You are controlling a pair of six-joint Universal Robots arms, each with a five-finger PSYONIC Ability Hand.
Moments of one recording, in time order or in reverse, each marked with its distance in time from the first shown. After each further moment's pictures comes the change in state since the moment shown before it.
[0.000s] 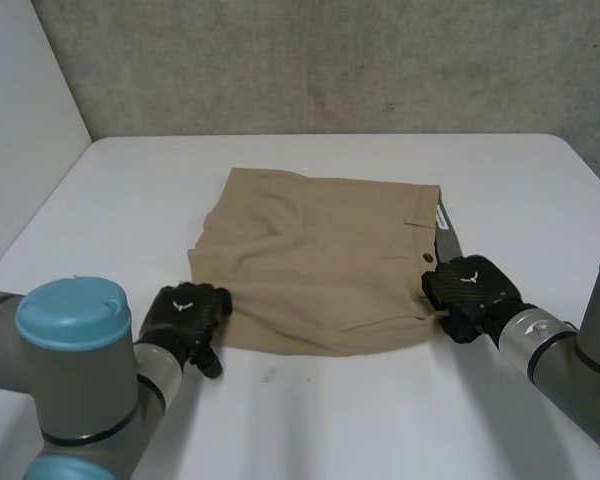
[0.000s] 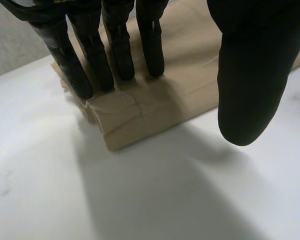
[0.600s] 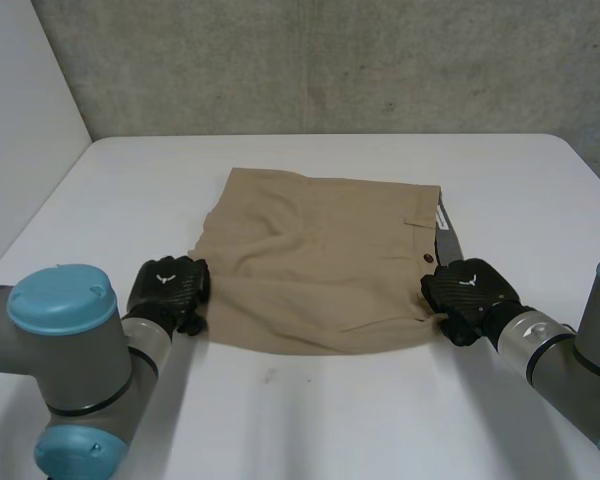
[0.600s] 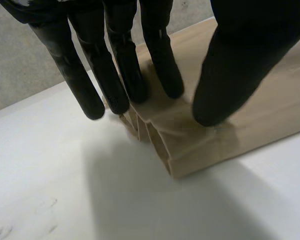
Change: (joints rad) left arm 0.079 -0.057 0.020 0.151 0.010 0.030; right arm 0.001 0.010 0.002 -0.002 0.001 -0.007; left_hand 0.480 0.471 0.464 0.486 0.484; right_hand 0.000 0.000 0.000 0.004 0.000
